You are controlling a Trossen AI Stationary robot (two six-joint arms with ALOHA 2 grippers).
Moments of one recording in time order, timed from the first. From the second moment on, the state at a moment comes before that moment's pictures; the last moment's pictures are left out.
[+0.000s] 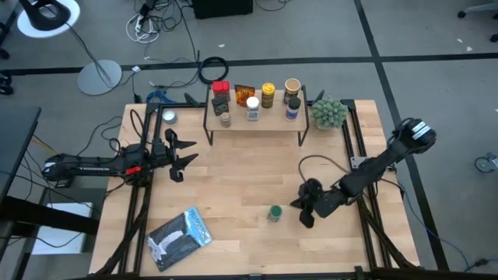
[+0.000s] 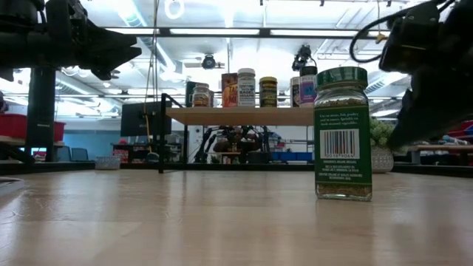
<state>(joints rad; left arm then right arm) 0.05 0.31 0.03 0.48 -0.16 0.05 0.60 1.45 0.50 0.17 0.40 0.87</state>
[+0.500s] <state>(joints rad) 0.05 0.31 0.03 0.48 -0.16 0.05 0.51 1.64 0.55 0.44 0.31 0.68</state>
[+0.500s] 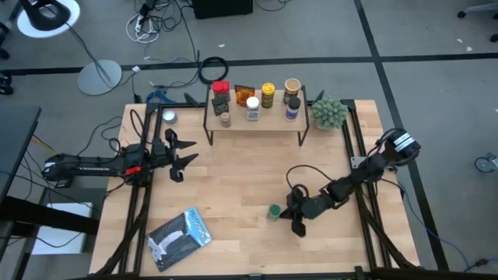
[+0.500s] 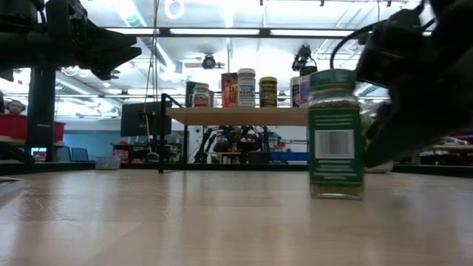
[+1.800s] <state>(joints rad) 0.05 0.31 0.03 0.59 -0.16 0.04 0.40 1.65 0.56 0.55 0.08 0.70</state>
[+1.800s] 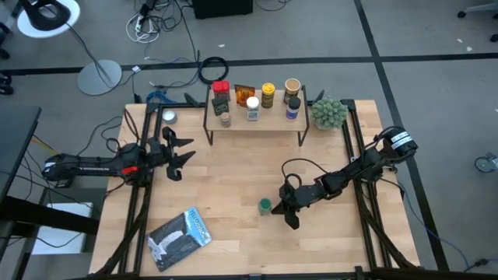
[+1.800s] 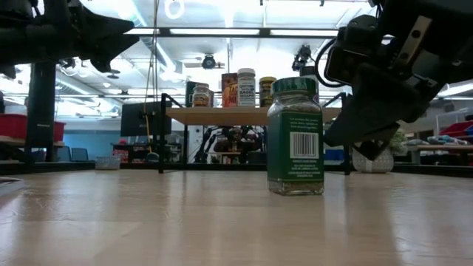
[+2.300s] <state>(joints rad) 0.02 0.39 0.15 0.31 -0.13 -0.17 0.41 1.65 0.56 0.55 0.00 0.76</state>
